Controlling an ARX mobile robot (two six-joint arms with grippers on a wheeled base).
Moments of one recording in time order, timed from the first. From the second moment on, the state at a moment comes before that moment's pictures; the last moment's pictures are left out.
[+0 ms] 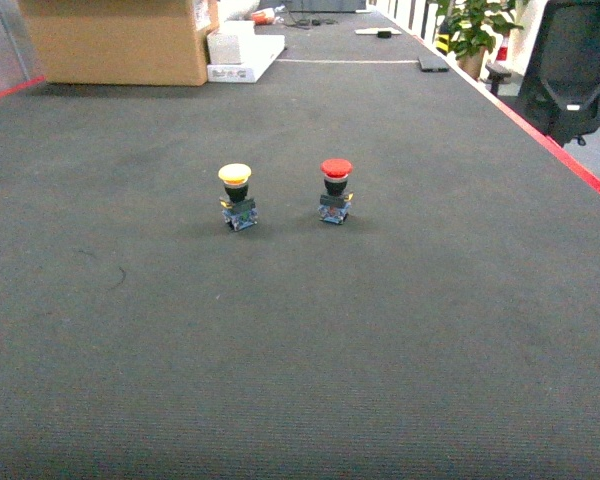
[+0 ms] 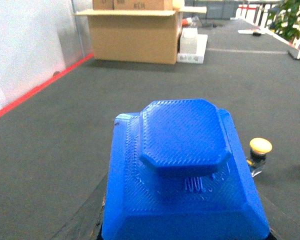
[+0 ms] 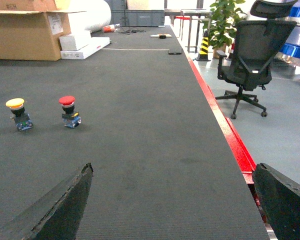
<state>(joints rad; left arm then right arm) -0.08 0.97 0.35 0.58 -0.24 0.00 0.00 0.01 0.01 -0.01 0.00 0.00</state>
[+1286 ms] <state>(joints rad) -0.31 0.26 0.27 -0.01 -0.48 -0.06 0.00 0.01 0.01 0.00 0.00 0.00</state>
